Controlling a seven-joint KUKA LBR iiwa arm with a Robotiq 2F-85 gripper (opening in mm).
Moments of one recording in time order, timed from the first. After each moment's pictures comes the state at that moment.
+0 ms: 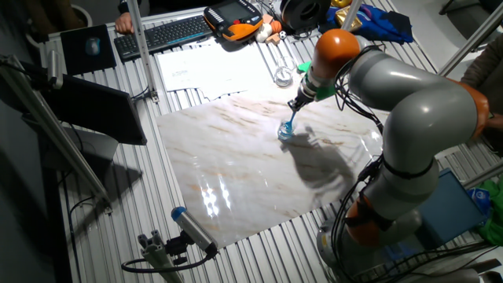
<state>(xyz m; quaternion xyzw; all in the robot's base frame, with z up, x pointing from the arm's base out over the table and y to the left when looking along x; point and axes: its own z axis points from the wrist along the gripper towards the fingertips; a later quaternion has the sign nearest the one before) 0.516 0.028 0.184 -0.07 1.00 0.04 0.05</state>
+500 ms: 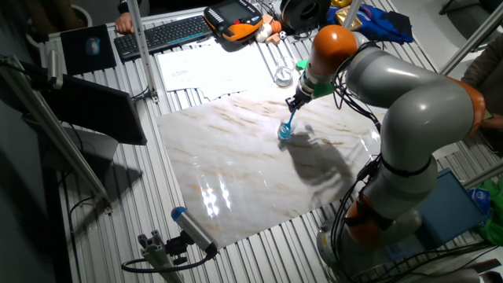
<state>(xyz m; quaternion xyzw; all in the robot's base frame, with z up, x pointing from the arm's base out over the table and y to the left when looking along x) 0.520 0.030 0.188 -0.05 1.00 0.04 0.05</state>
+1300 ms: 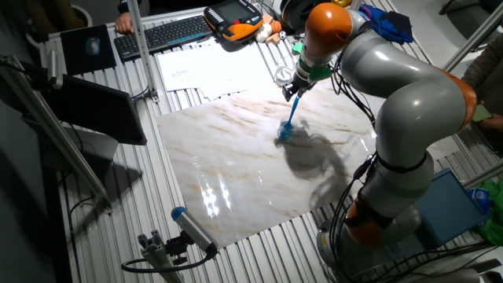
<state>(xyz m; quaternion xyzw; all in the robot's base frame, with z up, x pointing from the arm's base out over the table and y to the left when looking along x) 0.543 0.039 0.231 -0.04 1.00 0.03 0.03</state>
